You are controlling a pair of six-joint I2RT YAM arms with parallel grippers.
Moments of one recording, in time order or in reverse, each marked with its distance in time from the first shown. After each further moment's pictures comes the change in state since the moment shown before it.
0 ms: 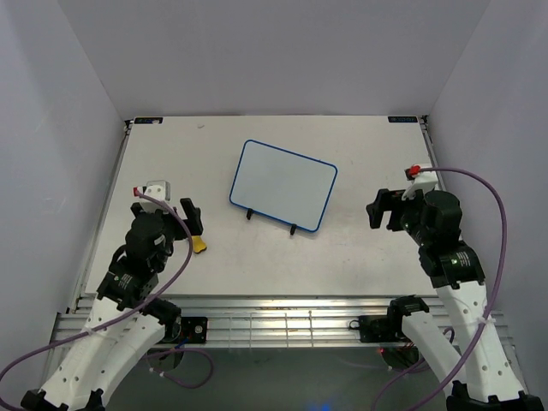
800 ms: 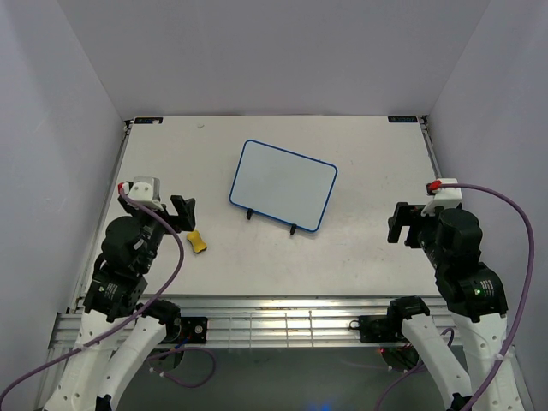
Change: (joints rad) left arm 0.100 -0.055 0.098 0.056 0.192 0.159; right arm 0.020 -0.150 0.114 -0.301 0.205 -0.002
